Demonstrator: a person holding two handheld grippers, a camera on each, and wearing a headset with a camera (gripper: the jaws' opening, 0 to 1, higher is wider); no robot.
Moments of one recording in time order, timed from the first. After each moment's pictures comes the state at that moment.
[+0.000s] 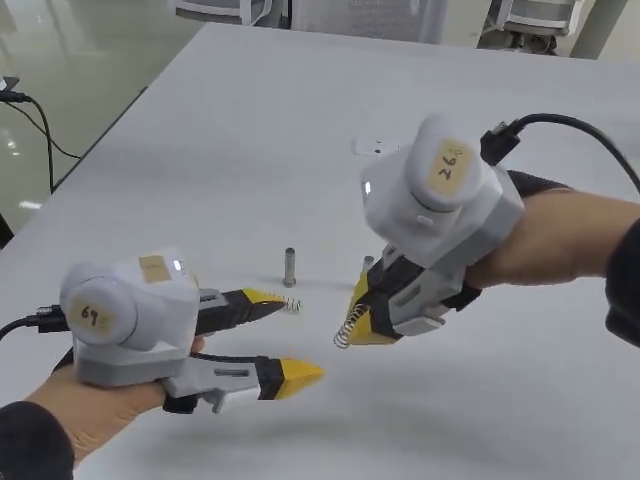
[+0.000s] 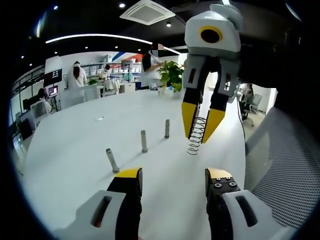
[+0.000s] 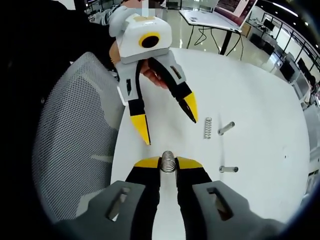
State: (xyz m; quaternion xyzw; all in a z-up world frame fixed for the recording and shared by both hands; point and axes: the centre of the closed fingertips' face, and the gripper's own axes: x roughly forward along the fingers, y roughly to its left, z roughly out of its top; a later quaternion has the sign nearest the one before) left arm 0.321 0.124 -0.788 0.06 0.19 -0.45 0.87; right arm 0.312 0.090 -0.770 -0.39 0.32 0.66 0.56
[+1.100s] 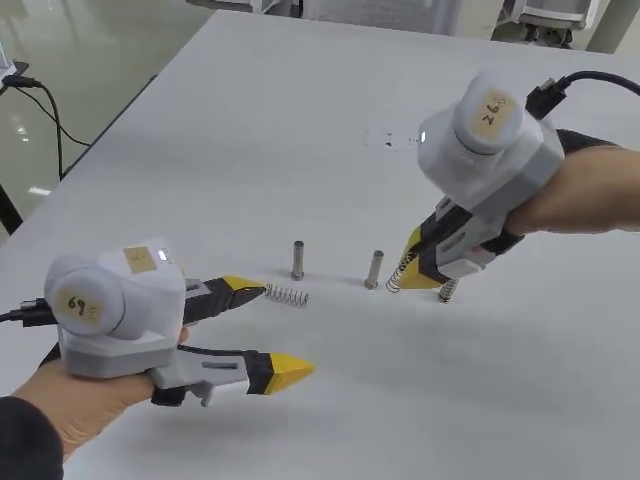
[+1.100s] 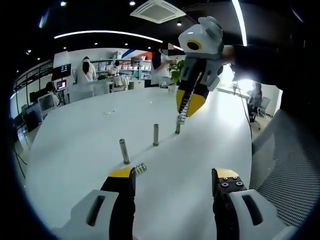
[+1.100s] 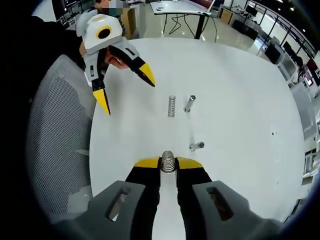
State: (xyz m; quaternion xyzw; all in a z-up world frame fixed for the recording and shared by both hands) left arm 0.323 0.143 -0.792 0.04 0.21 -0.42 0.88; right arm 0.382 0.055 -0.771 -0.40 0.36 0.59 0.60
